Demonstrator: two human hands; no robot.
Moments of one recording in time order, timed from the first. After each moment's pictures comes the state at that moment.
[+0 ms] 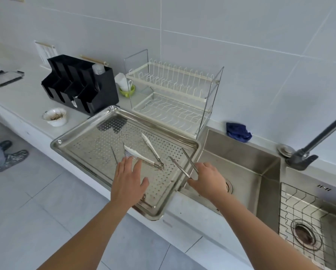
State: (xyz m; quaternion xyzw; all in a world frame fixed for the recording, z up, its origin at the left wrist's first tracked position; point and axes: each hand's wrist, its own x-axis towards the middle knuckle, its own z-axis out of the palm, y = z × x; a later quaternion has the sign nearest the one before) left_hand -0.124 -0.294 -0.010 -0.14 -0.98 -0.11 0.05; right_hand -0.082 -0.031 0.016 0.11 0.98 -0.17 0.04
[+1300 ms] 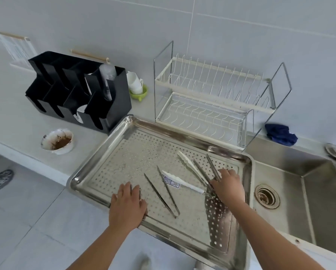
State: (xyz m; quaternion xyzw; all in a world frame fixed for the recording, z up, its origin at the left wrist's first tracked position) left_hand -0.300 -0.468 -0.087 -0.15 -0.98 -0.05 -0.12; right_hand -0.239 -0.141 -0.058 0.33 0.93 -0.18 0.04
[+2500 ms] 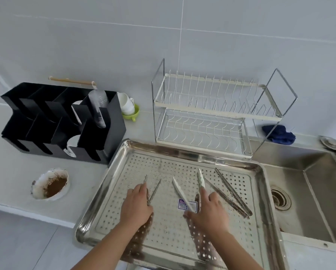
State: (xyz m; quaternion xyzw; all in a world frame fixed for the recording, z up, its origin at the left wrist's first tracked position) left_hand -0.426 -0.461 -0.075 -0.24 -0.95 -0.13 -0.13; right_hand -0.281 -0.264 -0.081 0.35 0.92 -0.18 0.07
